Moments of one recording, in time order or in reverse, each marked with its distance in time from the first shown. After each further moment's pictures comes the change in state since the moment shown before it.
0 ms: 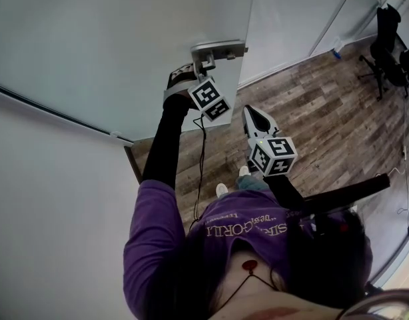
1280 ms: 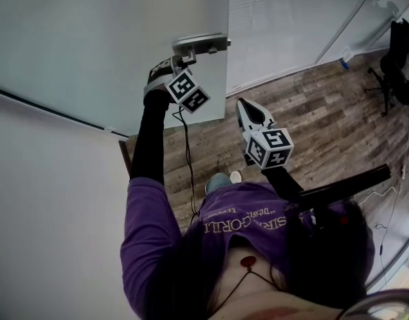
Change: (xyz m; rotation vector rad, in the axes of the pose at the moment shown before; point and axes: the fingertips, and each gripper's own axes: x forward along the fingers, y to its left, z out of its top) left arm 0.053 0.033 -0.006 -0.124 0.103 0.022; right arm 0.044 -0.065 0.023 -0.040 0.040 0.144
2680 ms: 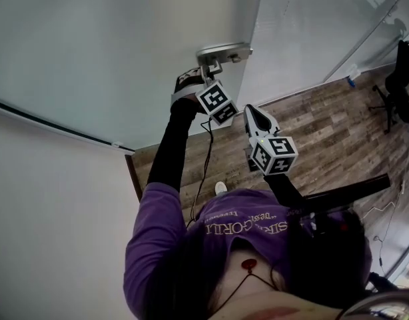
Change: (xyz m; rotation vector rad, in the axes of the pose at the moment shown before) left arm 0.066 0.048 0.010 0.023 -0.035 0.013; right arm 0.112 0.006 0.029 0.000 -0.019 -0.048
